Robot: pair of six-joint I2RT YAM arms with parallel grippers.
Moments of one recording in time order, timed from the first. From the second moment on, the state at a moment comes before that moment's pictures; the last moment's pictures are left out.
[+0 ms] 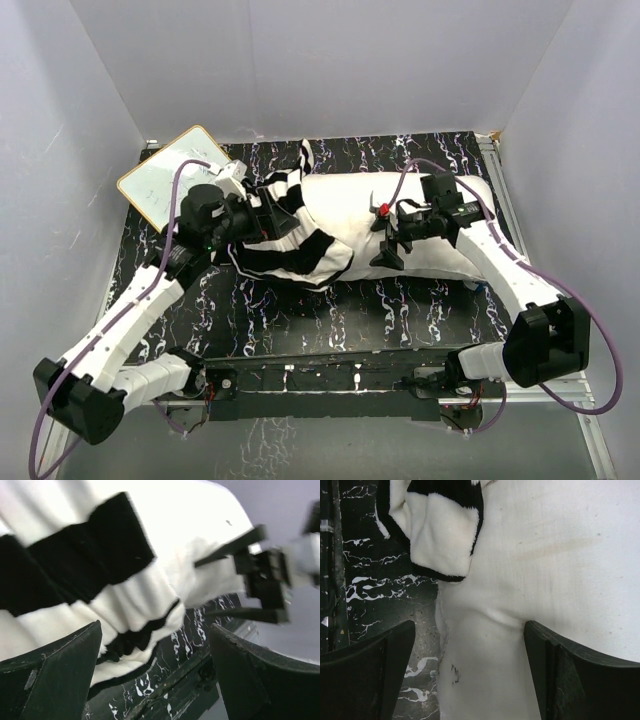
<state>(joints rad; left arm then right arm) -0.49 1.02 1.00 -0.34 0.30 -0.60 0.25 1.33 1.07 -0.70 -0.91 -0.95</state>
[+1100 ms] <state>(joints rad) -0.54 1.68 1.59 -0.39 0.40 -0.55 0.33 1.57 1.20 -0.33 -0.71 -0.57</state>
